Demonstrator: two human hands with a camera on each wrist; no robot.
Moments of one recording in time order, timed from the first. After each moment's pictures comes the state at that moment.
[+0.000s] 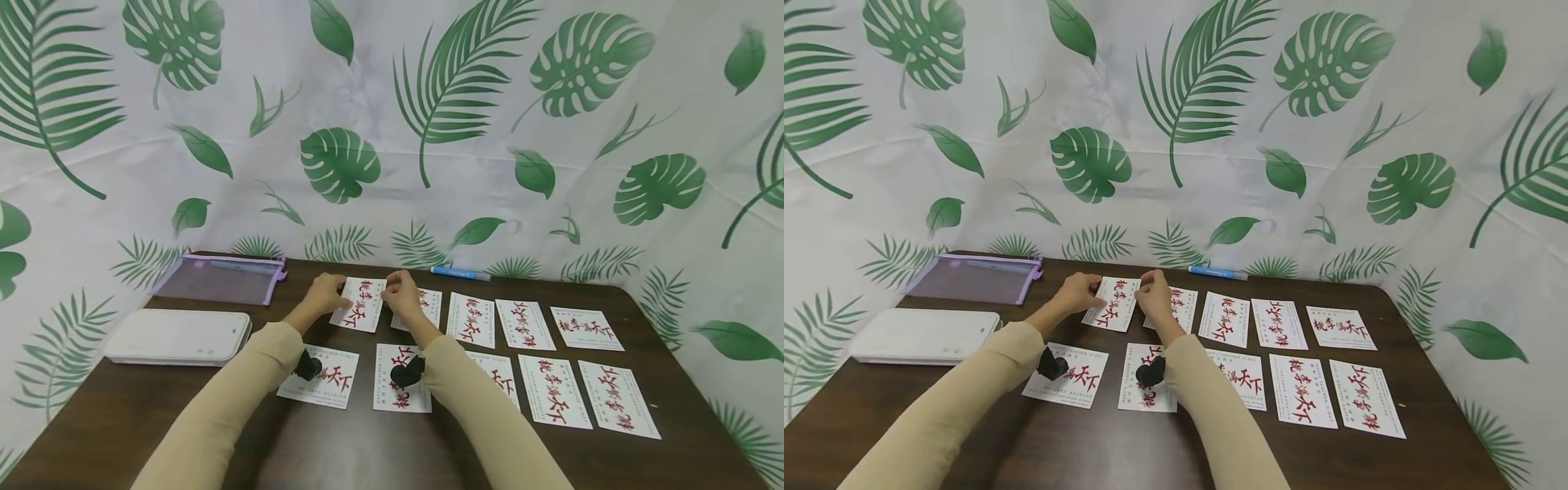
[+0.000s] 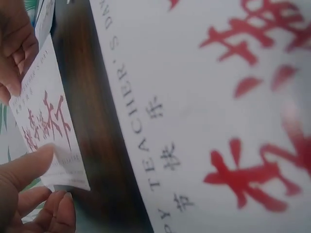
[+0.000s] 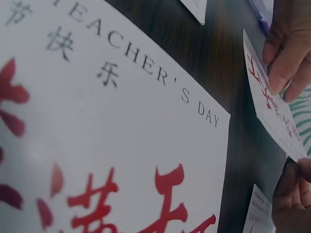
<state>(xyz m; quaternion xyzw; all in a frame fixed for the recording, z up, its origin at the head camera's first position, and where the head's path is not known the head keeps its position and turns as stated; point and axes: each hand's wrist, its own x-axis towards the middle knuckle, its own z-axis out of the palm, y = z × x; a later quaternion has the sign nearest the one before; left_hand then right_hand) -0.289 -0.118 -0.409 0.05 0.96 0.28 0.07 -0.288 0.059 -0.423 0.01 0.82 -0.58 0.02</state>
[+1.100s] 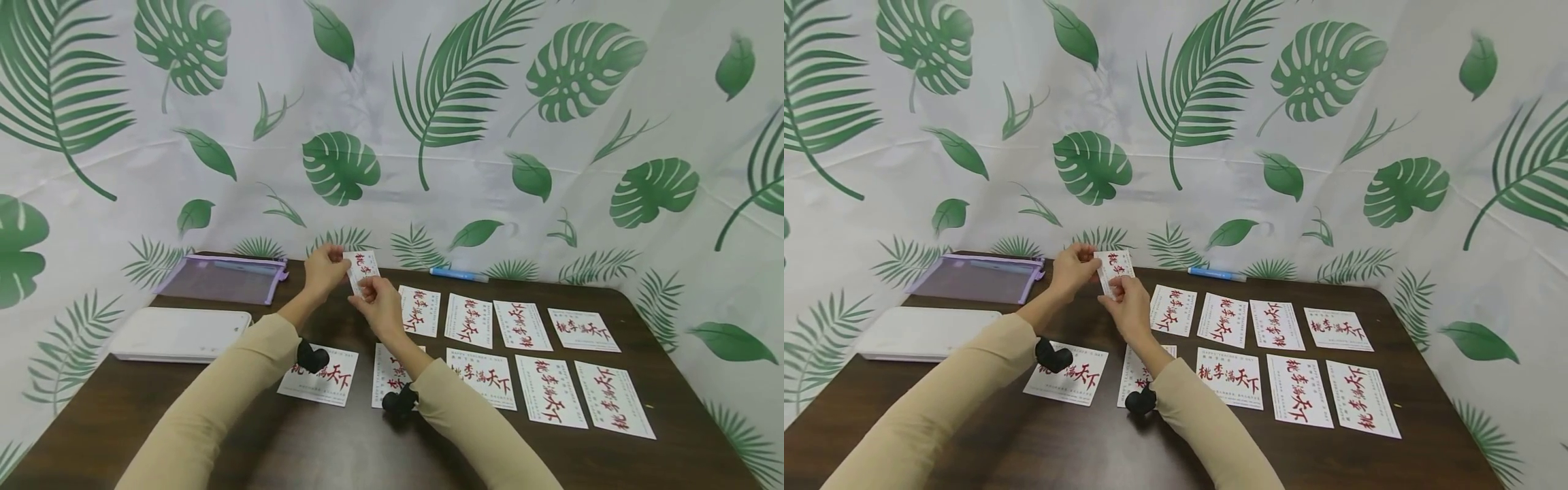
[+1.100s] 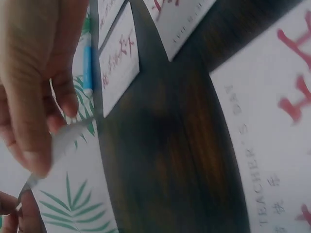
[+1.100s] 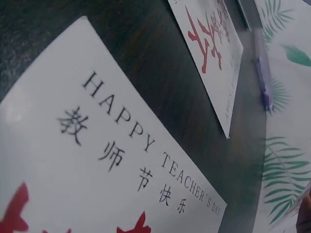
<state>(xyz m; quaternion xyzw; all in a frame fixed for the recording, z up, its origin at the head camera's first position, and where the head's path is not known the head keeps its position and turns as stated) -0.277 -0.102 -0.363 -0.05 0.80 0.59 -0.10 -0.246 0.027 -0.408 -0.16 0.84 -0.48 -0.18</state>
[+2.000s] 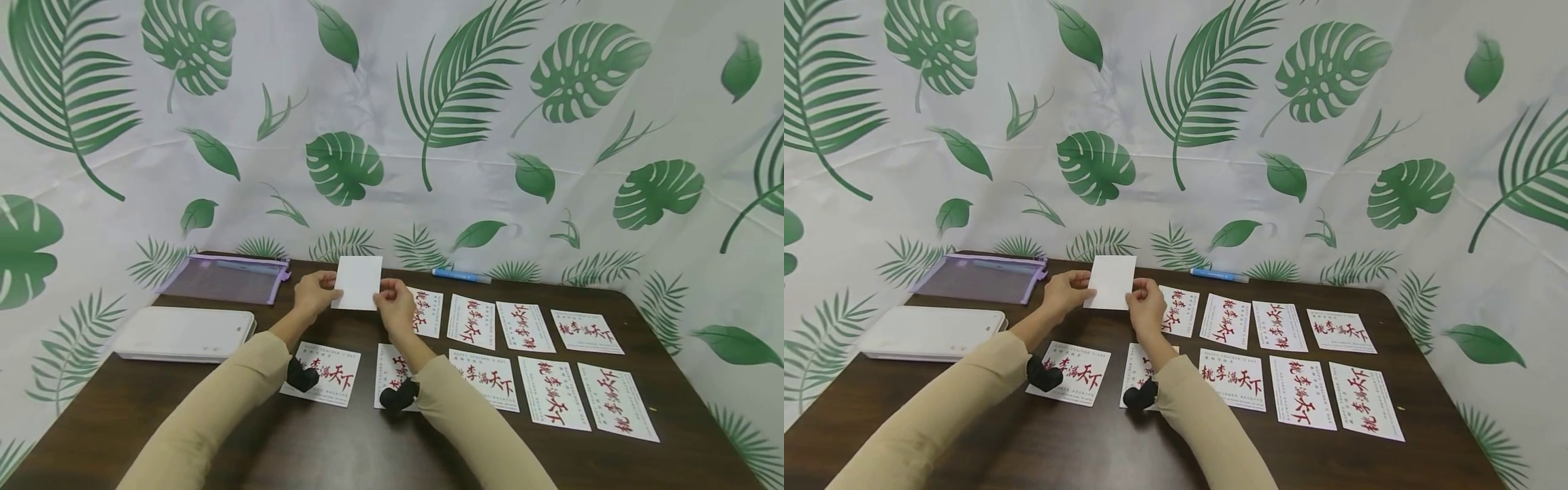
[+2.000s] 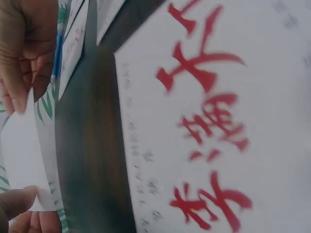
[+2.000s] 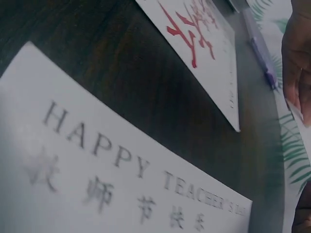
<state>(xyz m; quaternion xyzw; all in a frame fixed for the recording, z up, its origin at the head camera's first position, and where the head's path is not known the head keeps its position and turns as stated) -0.261 -0.127 -0.397 -0.09 0.85 0.52 -0.02 -0.256 0.032 -0.422 0.03 0.78 -0.61 -0.13</state>
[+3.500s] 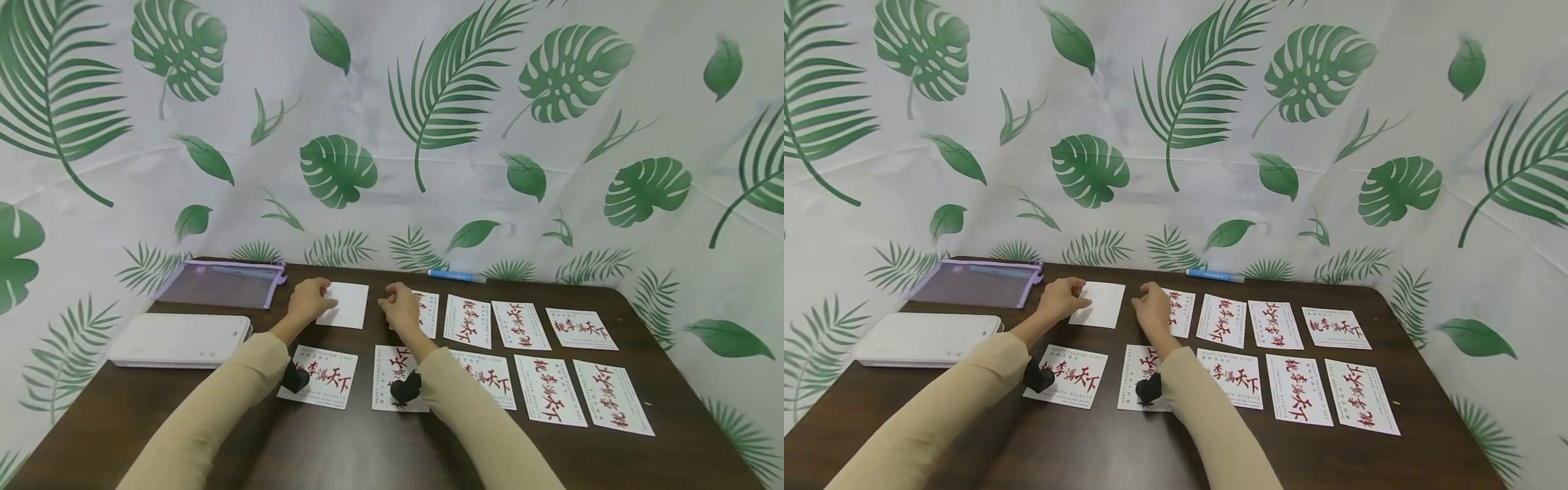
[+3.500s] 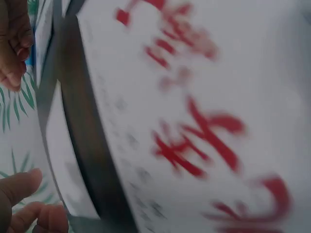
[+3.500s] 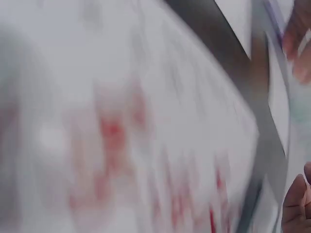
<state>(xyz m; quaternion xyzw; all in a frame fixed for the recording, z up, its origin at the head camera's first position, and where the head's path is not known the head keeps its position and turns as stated) -0.264 -0.130 -0.401 -0.04 0.94 0.33 0.01 -0.263 0.059 -0.424 0.00 0.89 -0.45 -0.09</state>
